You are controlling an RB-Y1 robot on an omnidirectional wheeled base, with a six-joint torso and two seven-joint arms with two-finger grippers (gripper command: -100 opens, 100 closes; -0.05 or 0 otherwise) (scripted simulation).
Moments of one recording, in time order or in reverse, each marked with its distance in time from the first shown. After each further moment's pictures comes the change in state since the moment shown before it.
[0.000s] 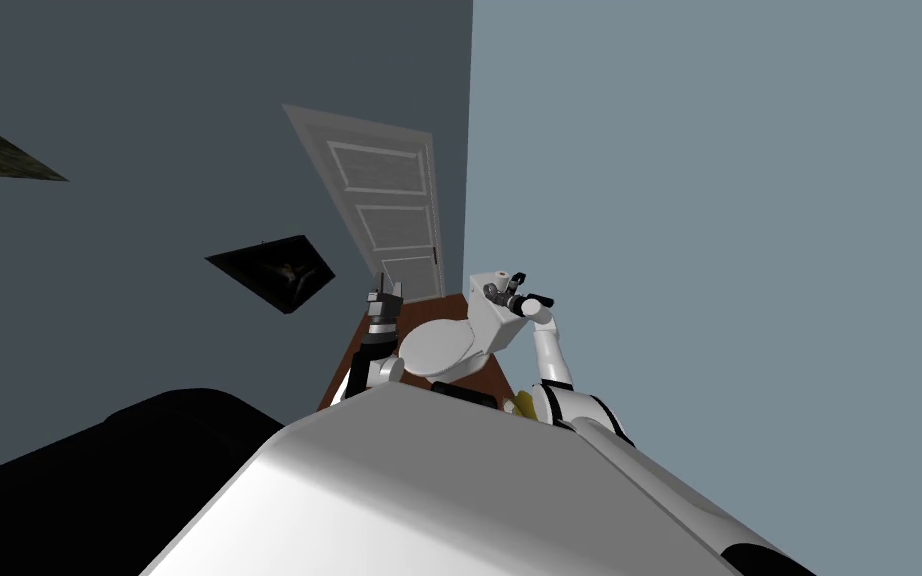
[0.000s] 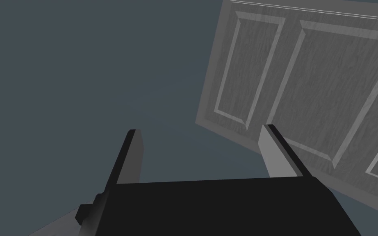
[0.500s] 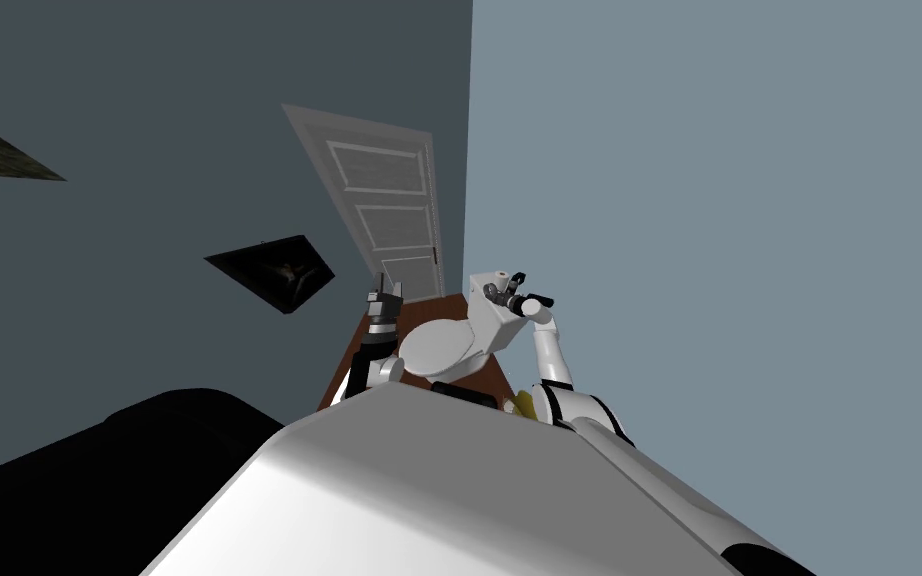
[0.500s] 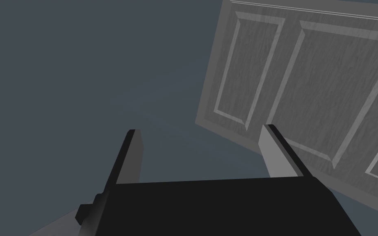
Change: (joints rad) left arm 0.000 0.000 0.000 0.000 0.000 0.000 0.000; right arm 0.000 0.000 0.000 0.001 0.000 0.000 0.000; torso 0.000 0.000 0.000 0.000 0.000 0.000
